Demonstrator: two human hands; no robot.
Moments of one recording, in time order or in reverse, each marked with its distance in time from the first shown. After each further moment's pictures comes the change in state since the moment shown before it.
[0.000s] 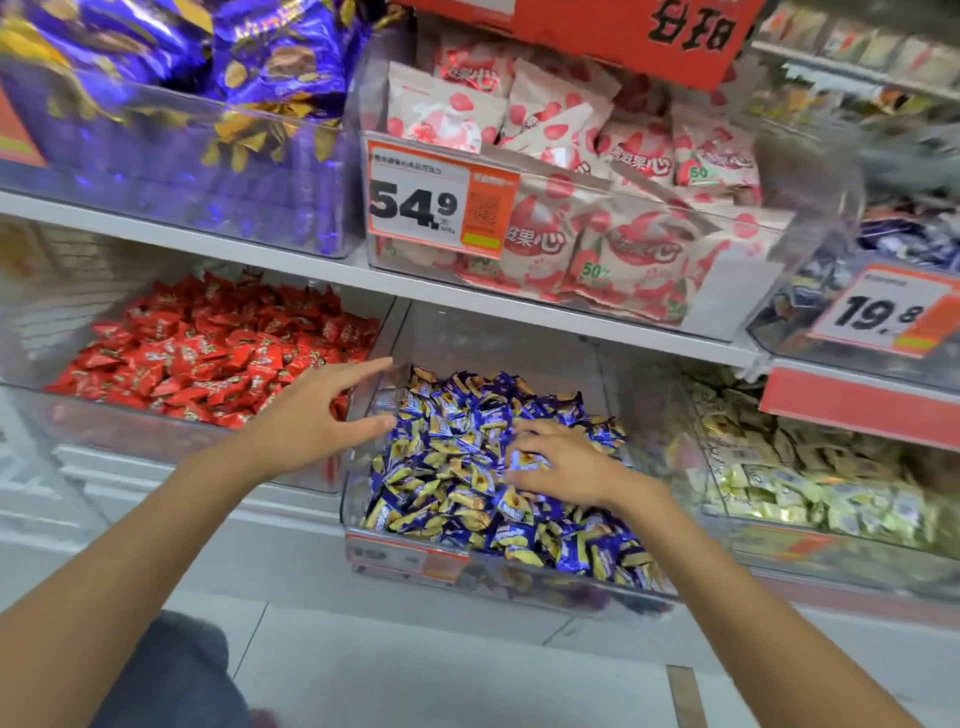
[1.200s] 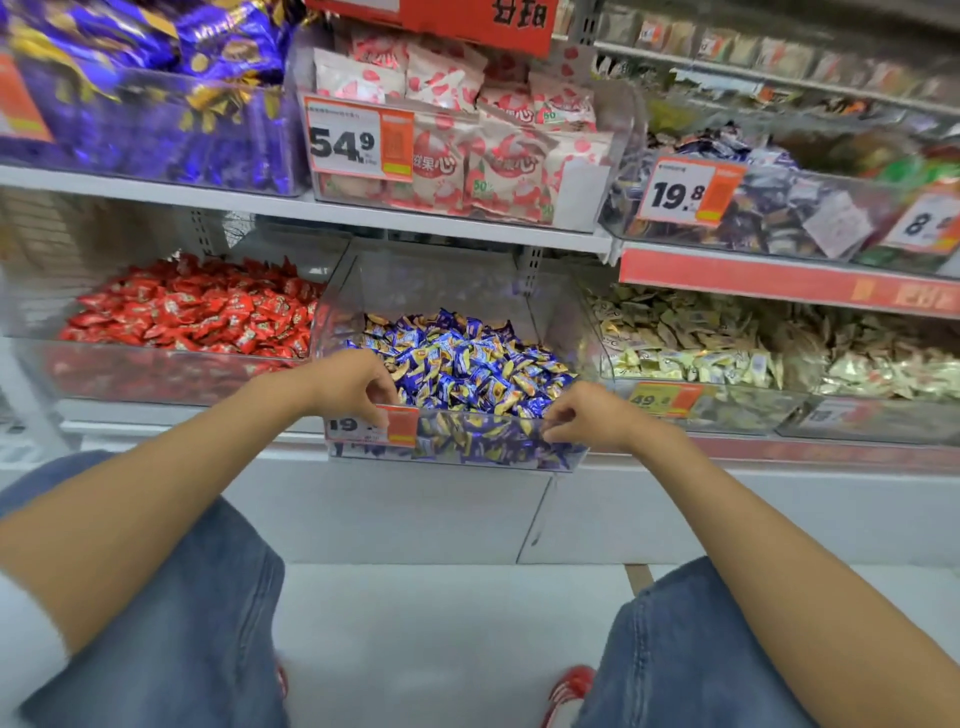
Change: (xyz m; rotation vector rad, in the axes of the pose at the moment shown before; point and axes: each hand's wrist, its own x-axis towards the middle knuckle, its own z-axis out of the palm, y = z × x) left_hand -0.048 0.073 0.046 0.313 -0.460 0.097; right_hand -0.165 -0.012 0.000 0.056 0.082 0.184
